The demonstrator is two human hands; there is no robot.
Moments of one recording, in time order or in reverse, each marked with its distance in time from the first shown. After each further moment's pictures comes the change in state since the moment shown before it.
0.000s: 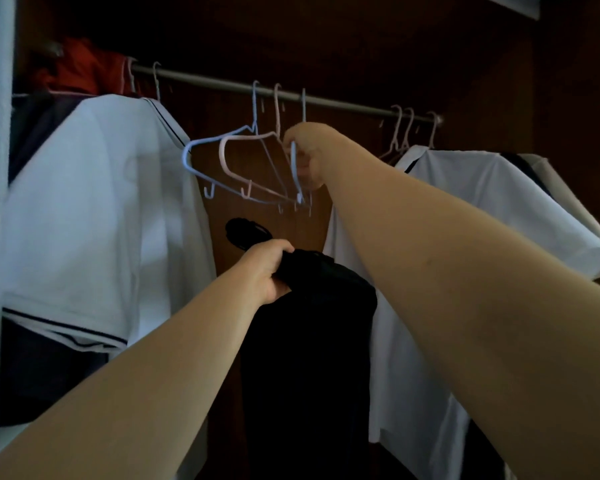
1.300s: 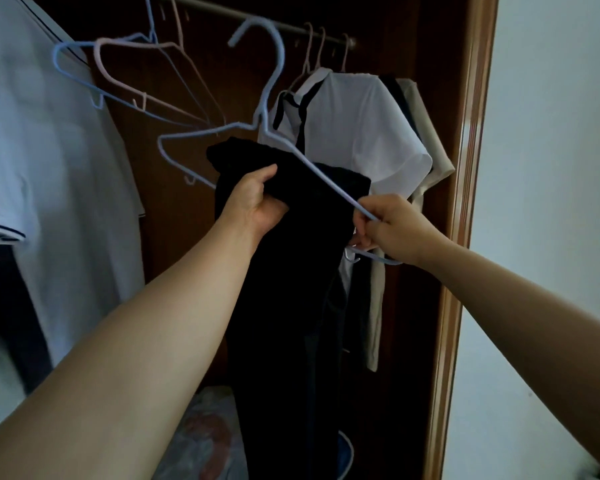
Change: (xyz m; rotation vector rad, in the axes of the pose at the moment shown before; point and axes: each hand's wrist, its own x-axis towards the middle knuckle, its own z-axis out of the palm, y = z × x) left_hand -0.050 -0.078 0.114 -0.436 -0.311 0.119; right_hand -0.199 0.177 -0.221 -0.655 -0.019 -0.299
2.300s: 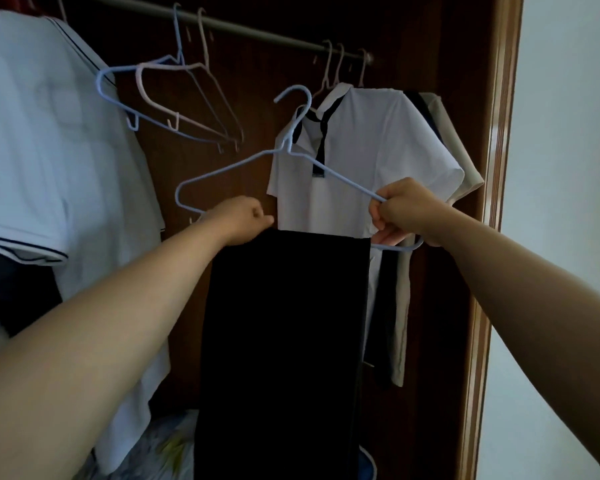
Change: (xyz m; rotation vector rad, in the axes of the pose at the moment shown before) left_hand 0.014 0.069 -0.075 2.004 0.024 0.224; right_hand 0.049 -0.038 0.003 0.123 -0.023 0.426
